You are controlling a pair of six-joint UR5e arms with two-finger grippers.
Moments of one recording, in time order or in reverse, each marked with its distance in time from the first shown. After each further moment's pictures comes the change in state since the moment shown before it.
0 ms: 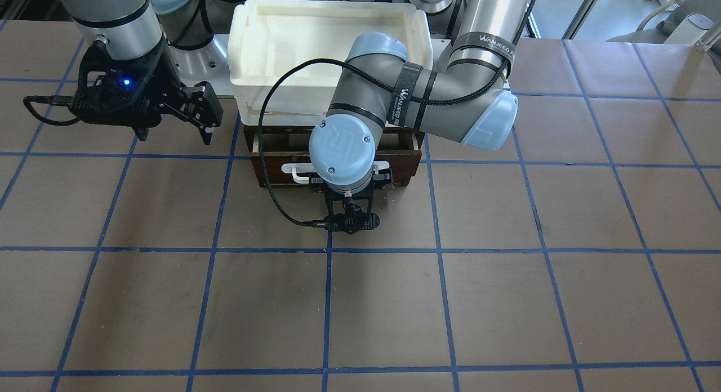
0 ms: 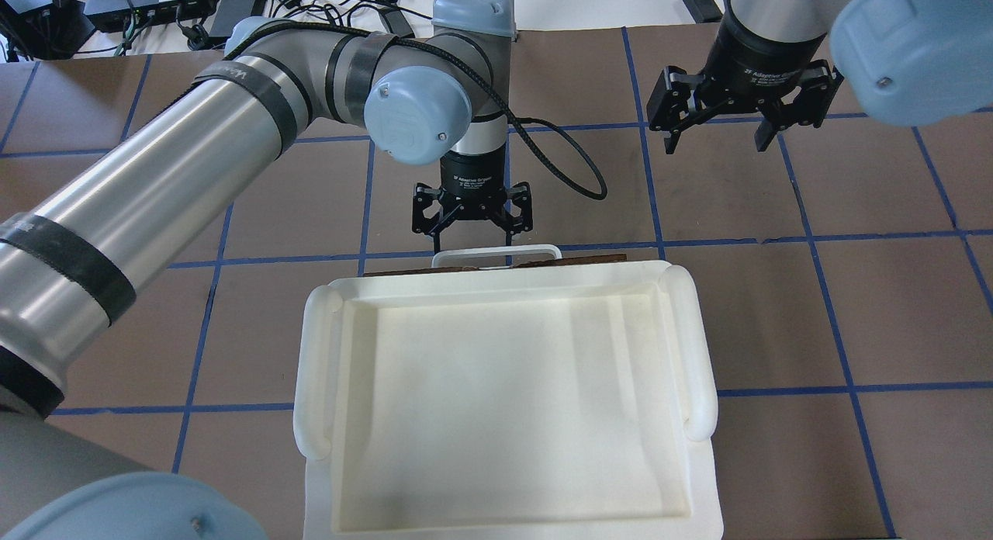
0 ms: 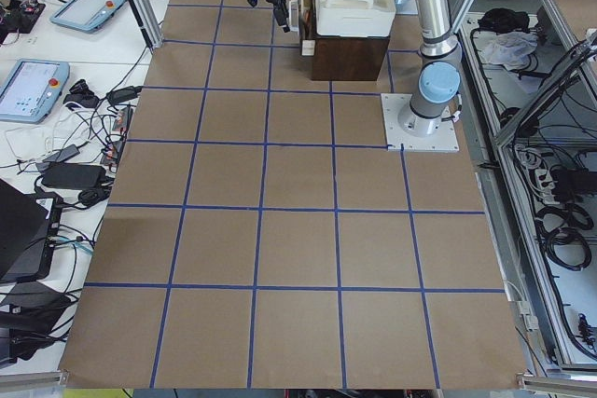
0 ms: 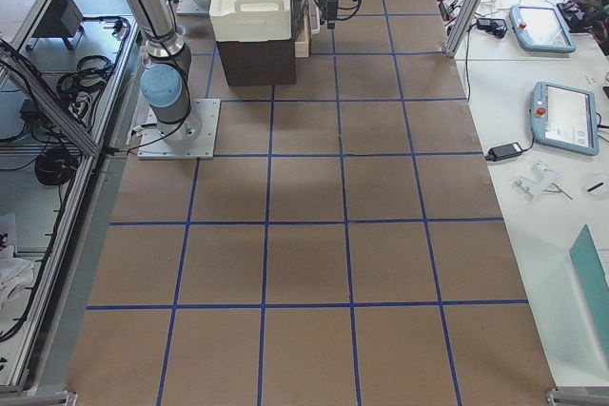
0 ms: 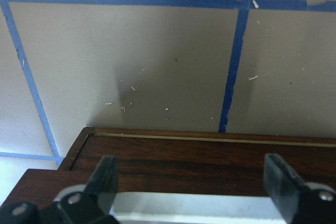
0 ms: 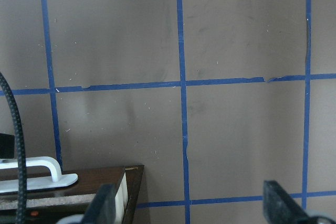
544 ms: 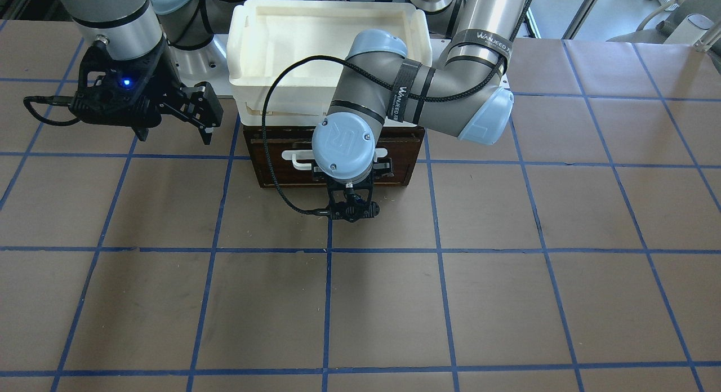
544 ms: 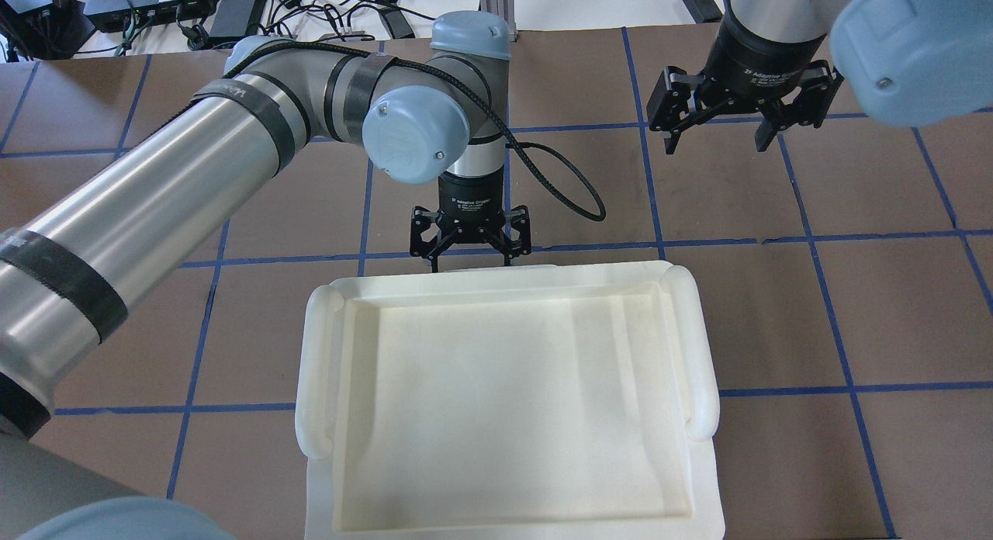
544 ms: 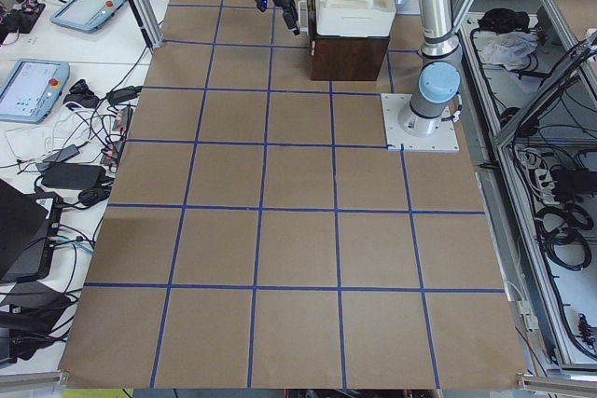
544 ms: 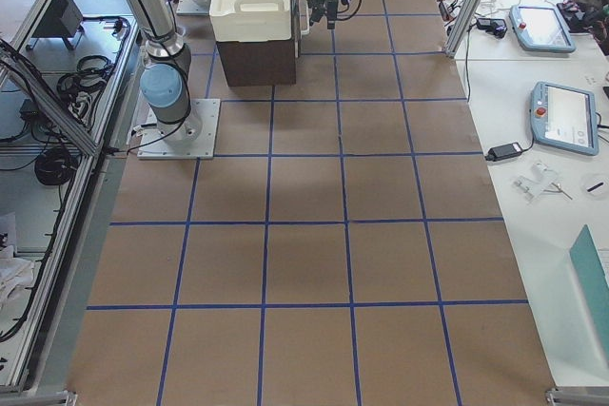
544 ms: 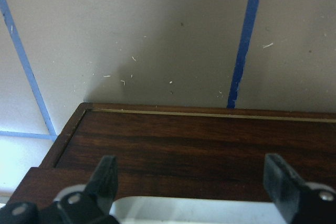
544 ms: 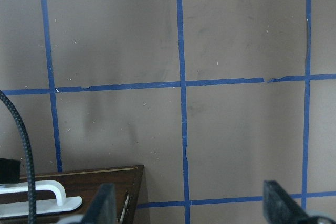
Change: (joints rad) left arm -0.010 0.025 -0.059 -0.027 -0.017 0.001; right arm 0.000 0.000 0.000 -0.002 0.000 -0.002
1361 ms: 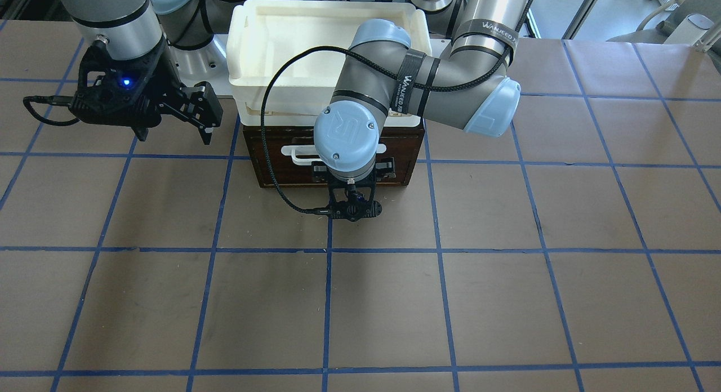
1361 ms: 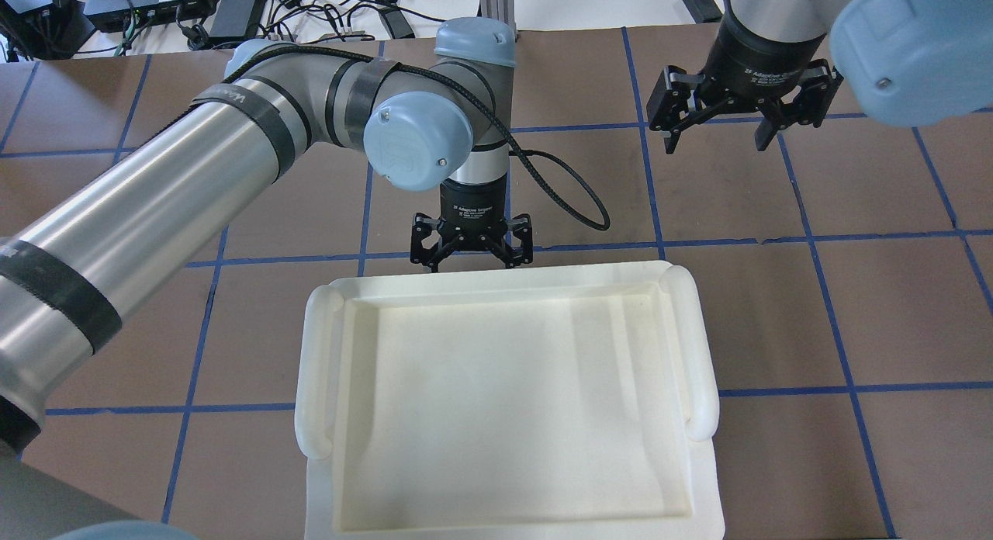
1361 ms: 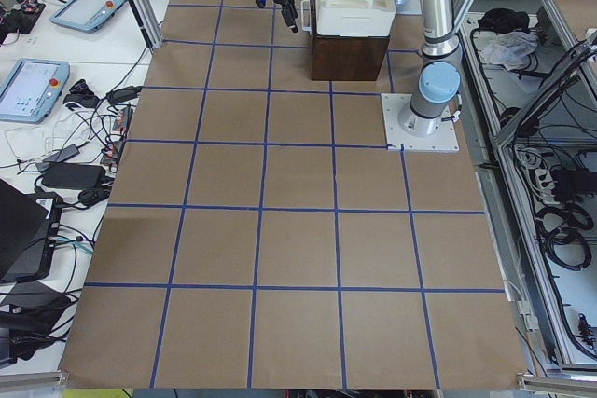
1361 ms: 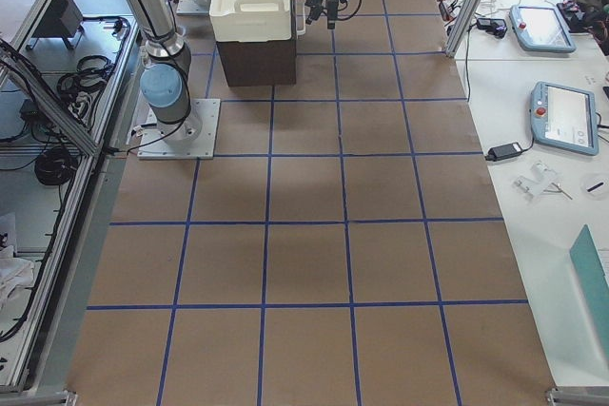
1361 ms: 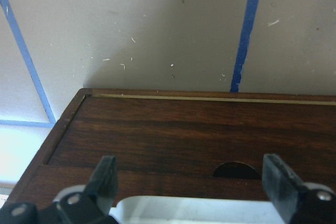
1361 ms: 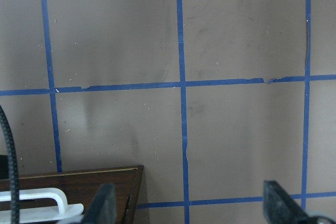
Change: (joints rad) left arm 0.017 0.013 0.039 0.030 0.011 0.006; right arm 0.000 0.000 0.000 0.000 -0.001 -0.001
